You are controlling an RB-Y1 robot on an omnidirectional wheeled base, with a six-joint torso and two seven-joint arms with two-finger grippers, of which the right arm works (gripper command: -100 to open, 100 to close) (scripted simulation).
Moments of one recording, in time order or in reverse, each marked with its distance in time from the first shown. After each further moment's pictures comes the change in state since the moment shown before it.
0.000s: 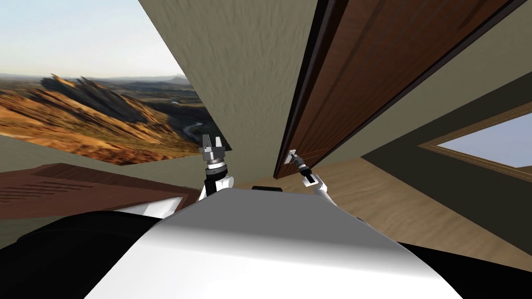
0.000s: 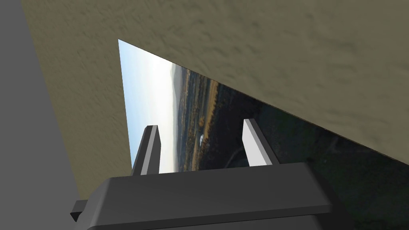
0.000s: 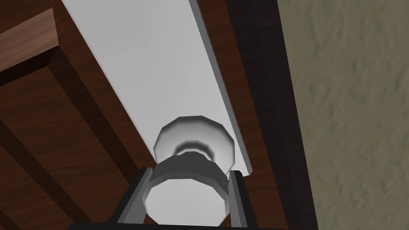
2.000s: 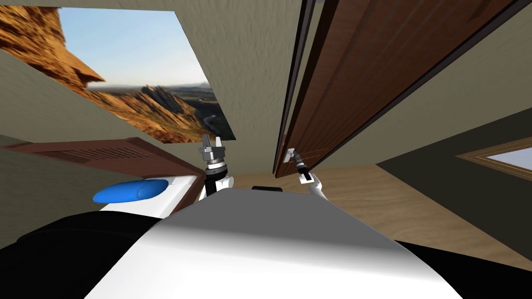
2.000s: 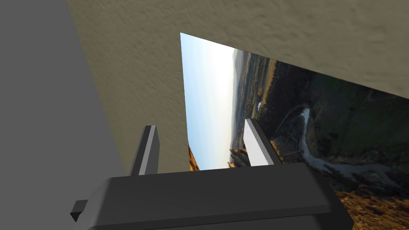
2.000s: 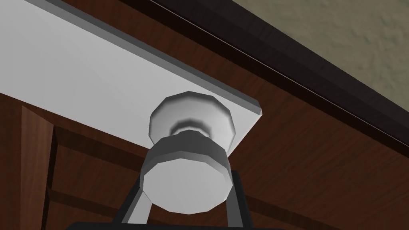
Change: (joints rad) arm -0.029 0.068 -0.007 -0.002 -0.202 0.077 -0.490
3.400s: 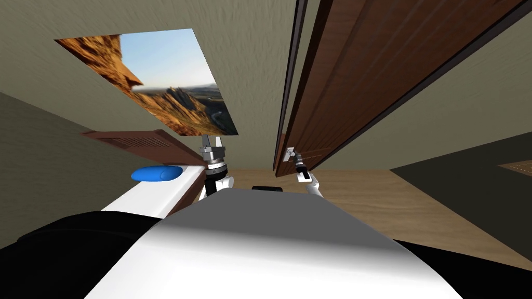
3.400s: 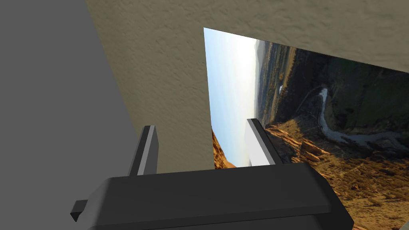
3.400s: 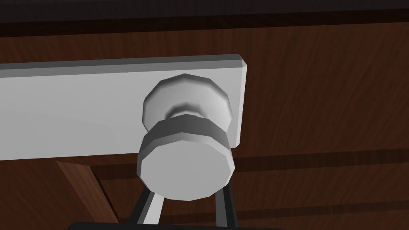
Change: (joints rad) arm -0.014 0.044 -0.009 -0.002 -0.143 0.052 -0.325
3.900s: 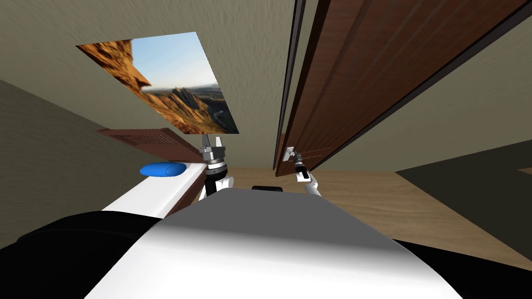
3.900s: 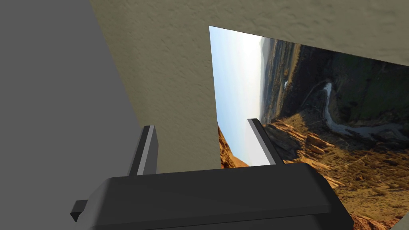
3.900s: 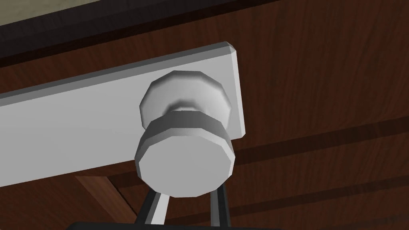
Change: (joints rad) arm -0.003 0.020 -0.001 -0.005 -0.047 0.026 -0.112
